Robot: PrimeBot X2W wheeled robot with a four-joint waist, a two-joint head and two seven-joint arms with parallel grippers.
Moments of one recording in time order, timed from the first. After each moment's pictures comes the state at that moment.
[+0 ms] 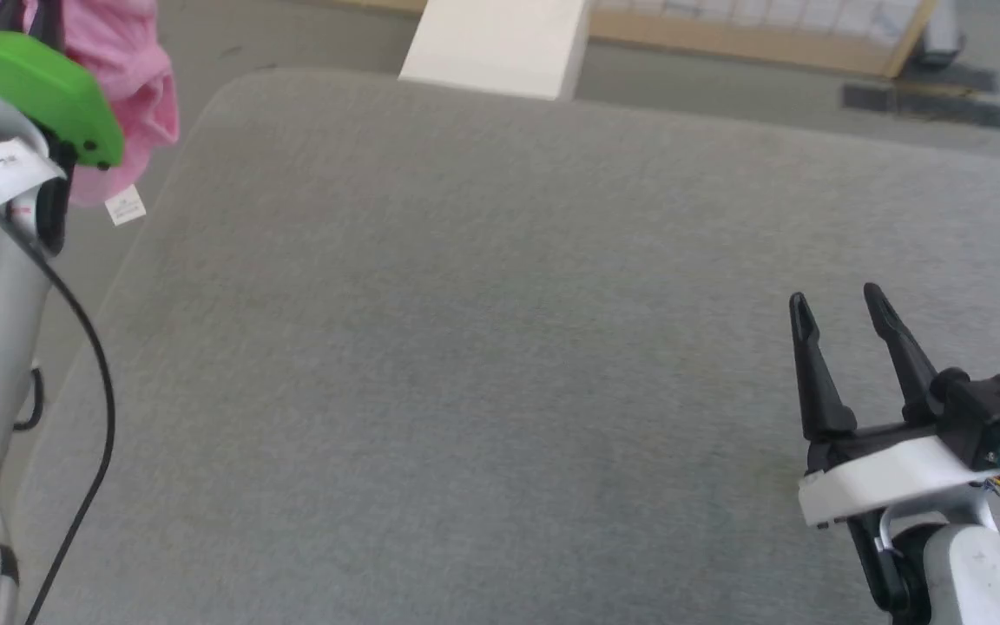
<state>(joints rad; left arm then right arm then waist) -1.14 0.49 -0.58 0.97 -0.64 -0.05 -0.22 -0.10 -0.05 -0.01 -0.03 0.12 0.13 -0.10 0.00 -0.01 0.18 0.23</state>
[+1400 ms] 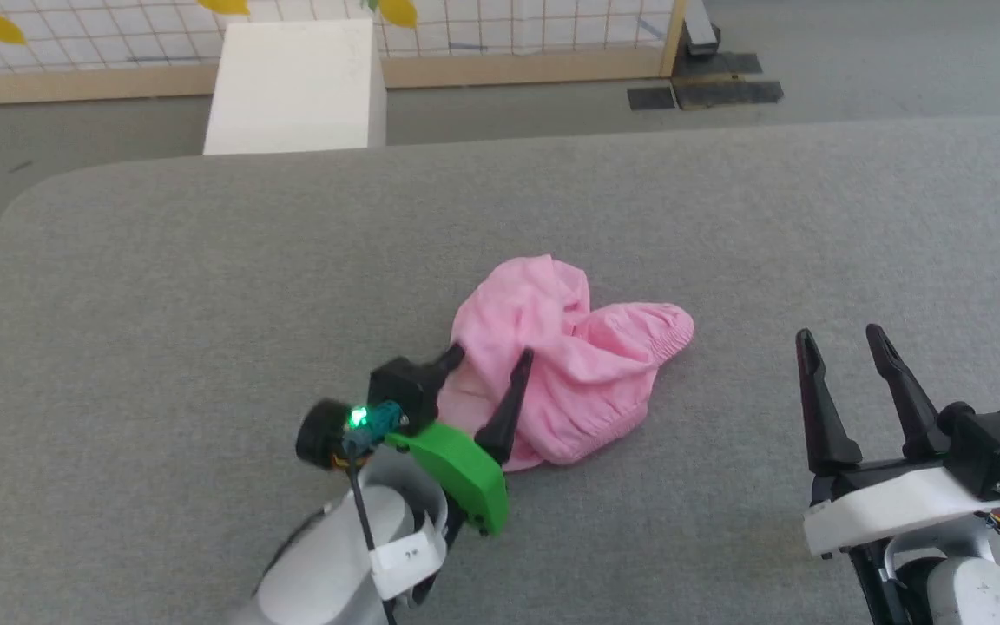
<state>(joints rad) -0.46 0.18 -0.77 0.45 -0.62 0.07 -0.25 -0.03 -0.05 -0.02 -0.02 0.18 0.13 -0.11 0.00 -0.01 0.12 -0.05</state>
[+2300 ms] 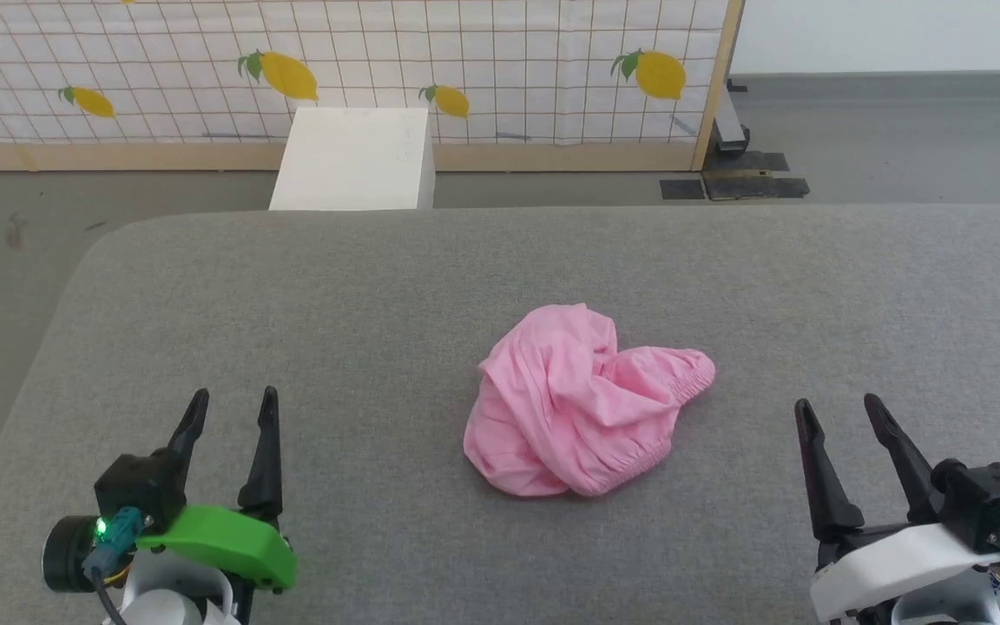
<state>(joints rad) -0.08 0.41 -0.34 0.11 -0.53 0.17 -0.26 0.10 -0.05 -0.03 -0.09 0.16 0.13 -0.03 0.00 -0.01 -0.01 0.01</state>
